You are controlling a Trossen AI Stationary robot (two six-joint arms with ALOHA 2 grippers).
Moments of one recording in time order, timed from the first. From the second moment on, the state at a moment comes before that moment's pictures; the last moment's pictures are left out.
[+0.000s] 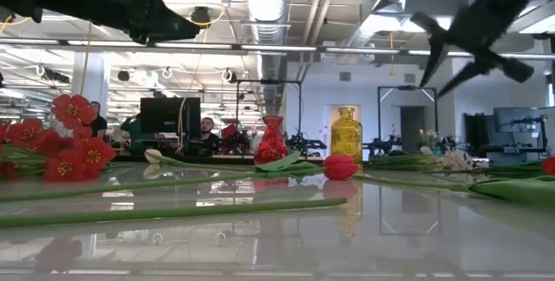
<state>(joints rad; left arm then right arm) 0.01 0.77 0.32 0.43 -0.48 0.19 0.02 0.93 0.69 -0.77 0.54 -1.17</state>
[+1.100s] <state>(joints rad) 0.01 0.78 0.32 0.33 -0.47 0.04 0.26 1.45 0.69 -0.90 0.44 -1.41</state>
